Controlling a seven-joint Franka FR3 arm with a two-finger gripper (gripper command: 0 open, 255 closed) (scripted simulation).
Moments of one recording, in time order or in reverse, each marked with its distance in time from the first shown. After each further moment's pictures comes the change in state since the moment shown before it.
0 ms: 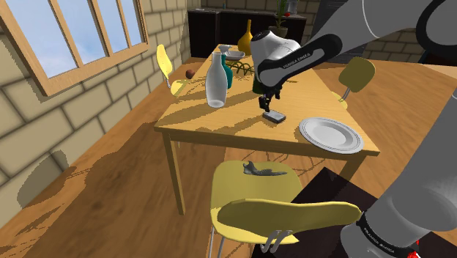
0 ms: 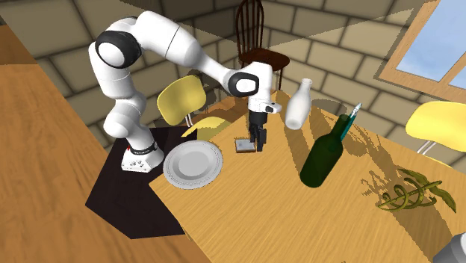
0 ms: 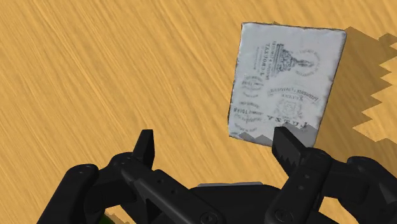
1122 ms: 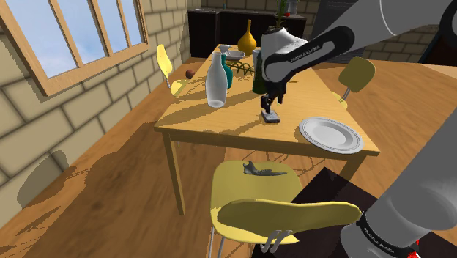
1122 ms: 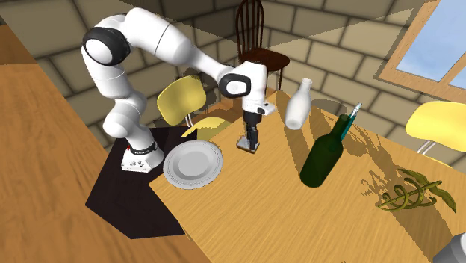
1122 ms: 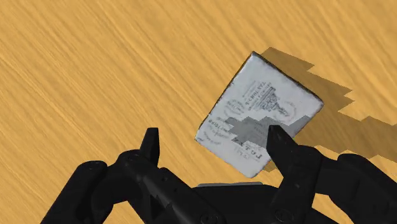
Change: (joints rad) arm -0.025 -0.087 -0.005 -0.092 0.154 0.059 0.022
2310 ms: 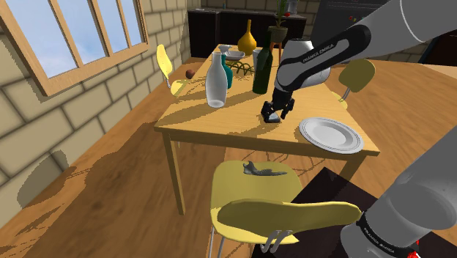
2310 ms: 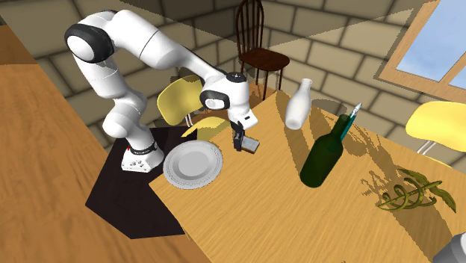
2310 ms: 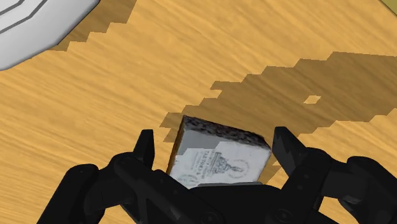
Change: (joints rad) arm -0.017 -0.124 -0.040 -0.252 0.357 0.224 0.023
